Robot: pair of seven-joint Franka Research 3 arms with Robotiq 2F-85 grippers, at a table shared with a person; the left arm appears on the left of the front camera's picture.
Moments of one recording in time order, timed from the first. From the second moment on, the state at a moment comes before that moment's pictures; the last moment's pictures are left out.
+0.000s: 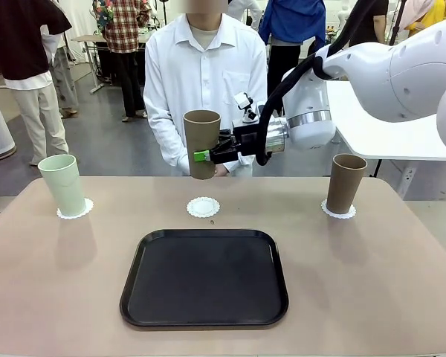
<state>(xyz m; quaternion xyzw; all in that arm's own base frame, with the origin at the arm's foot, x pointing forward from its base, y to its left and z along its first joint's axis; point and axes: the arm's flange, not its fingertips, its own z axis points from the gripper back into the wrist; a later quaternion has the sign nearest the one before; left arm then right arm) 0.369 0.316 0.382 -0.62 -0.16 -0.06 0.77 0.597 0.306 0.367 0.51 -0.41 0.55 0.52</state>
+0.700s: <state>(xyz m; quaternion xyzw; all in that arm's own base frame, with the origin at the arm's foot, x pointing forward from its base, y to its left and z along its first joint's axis) 0.369 0.316 0.382 -0.62 -0.16 -0.06 0.77 0.611 0.300 0.308 0.55 -0.39 0.57 0.48</state>
